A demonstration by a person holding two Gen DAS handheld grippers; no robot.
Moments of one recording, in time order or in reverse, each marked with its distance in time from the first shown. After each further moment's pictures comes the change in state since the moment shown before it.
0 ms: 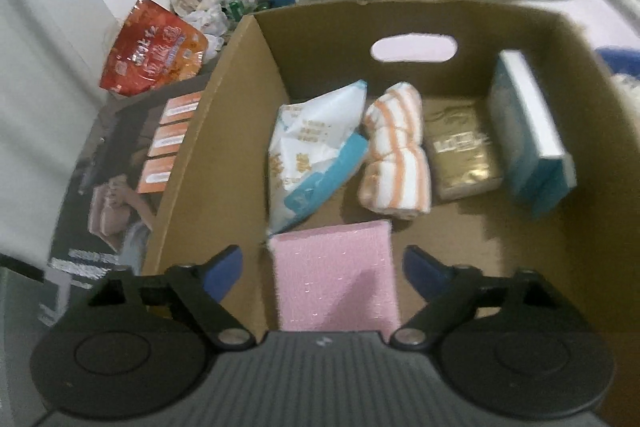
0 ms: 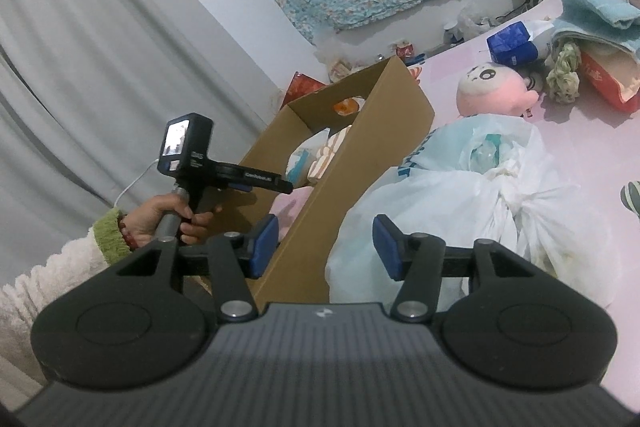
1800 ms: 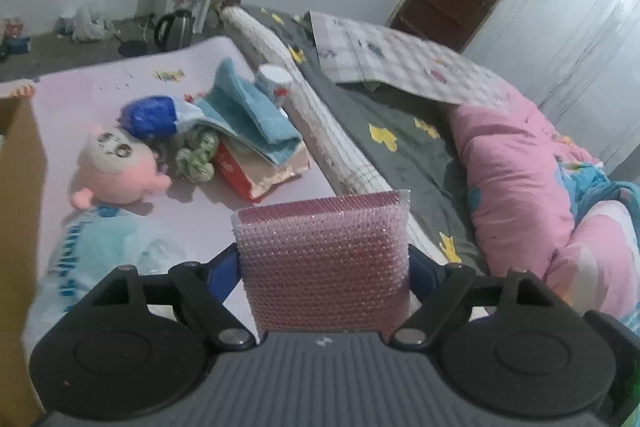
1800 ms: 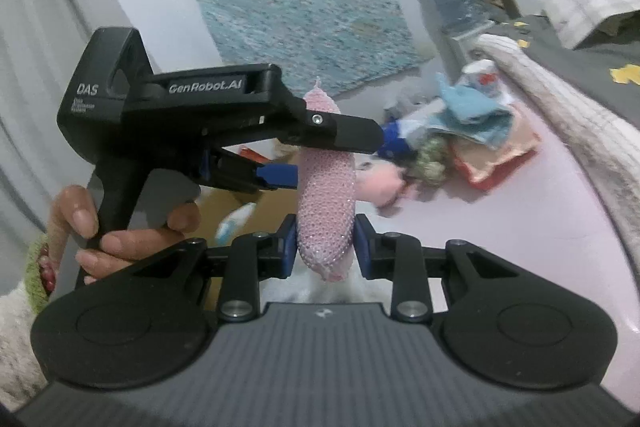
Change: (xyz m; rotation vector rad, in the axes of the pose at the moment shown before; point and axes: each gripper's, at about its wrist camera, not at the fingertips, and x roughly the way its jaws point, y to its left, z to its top) left arm -0.163 -0.290 -0.020 0.098 -0.162 -0.775; right arm -0.113 -0.053 0.004 -0.029 -0.239 -0.135
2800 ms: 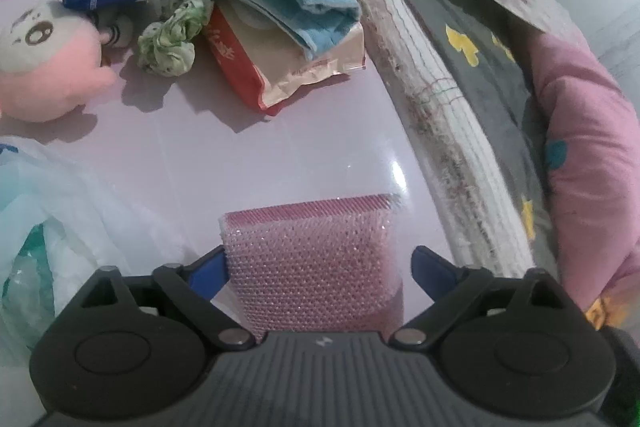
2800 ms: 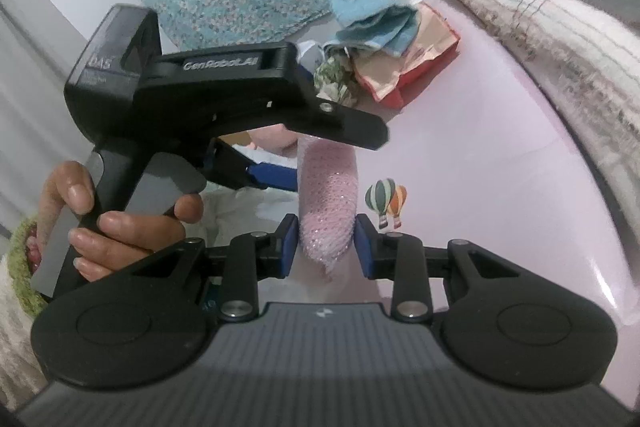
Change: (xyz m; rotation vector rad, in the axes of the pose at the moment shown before) left arm 0.187 0.015 -0.001 -0.104 0.335 0.075; right arm 0.053 -0.113 -0.032 0.166 0.186 -0.135
